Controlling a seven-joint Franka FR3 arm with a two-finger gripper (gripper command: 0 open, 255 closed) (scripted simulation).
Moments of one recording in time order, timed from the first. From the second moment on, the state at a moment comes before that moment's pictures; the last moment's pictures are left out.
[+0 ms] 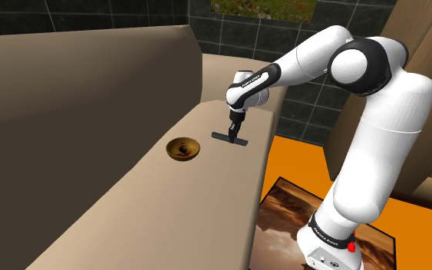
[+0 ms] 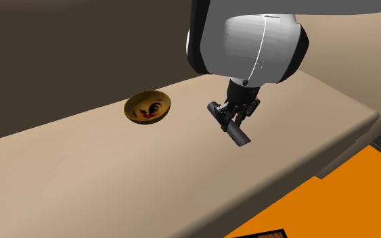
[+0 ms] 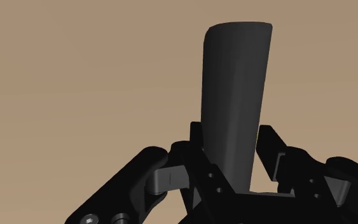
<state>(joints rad) -0.05 0.14 -0.26 -2.20 0.11 2.29 -0.64</state>
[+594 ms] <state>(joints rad) -0.04 0.07 -0.26 -2.15 0.08 2.18 -0.62</state>
